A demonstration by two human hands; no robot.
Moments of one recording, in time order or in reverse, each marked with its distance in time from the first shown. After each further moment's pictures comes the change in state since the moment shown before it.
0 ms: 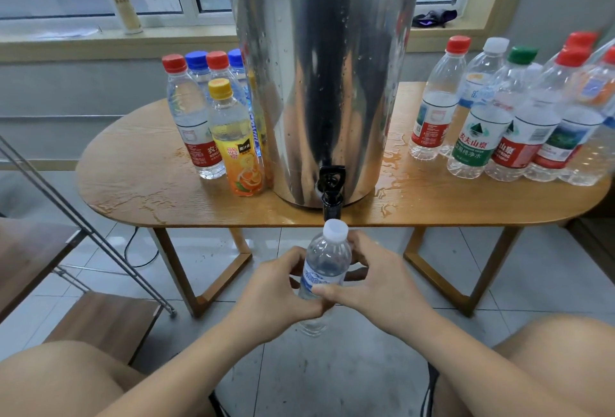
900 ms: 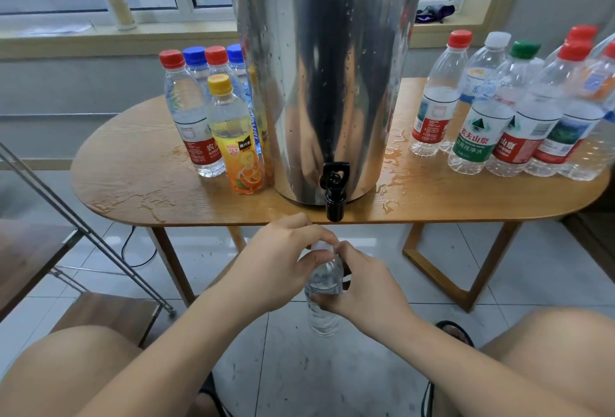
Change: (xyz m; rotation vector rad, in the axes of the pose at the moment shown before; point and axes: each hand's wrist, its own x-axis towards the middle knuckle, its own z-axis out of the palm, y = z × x) left_hand 0.031 0.023 -0.034 0.305 -0.005 0.290; right_hand 0.006 0.019 0.031 -0.288 -0.014 0.098
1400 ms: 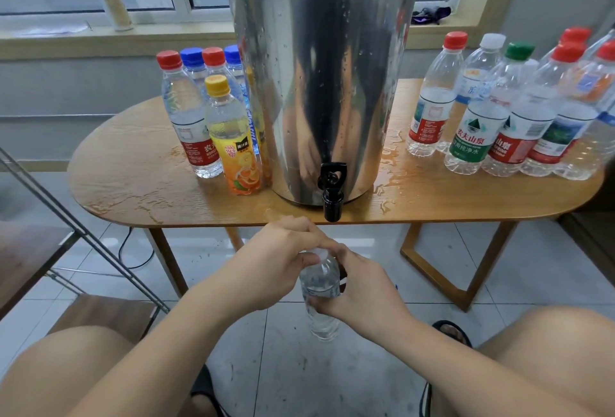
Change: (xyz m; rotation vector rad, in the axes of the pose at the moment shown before) left_hand 0.002 -0.003 -0.012 0.014 -0.180 0.026; right_hand -0.001 -0.003 0.001 -0.021 -0.014 0.027
